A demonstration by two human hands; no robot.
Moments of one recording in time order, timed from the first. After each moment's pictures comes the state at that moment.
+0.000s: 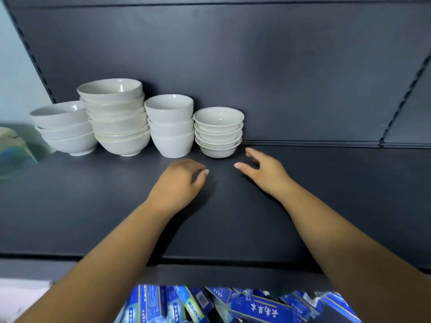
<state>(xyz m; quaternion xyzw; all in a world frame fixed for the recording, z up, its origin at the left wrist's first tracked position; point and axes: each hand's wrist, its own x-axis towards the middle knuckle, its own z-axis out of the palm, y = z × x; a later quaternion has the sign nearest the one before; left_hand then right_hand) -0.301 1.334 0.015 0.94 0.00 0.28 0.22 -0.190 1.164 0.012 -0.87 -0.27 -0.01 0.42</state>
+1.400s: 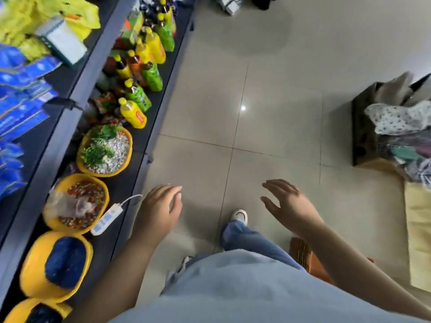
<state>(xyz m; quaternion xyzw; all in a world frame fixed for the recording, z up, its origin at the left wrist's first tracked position) -0.671 0.951 -0.260 0.82 -0.52 -0.09 0.23 -0.913 0.785 -0.250 -0.90 0.38 -0.03 0.20</state>
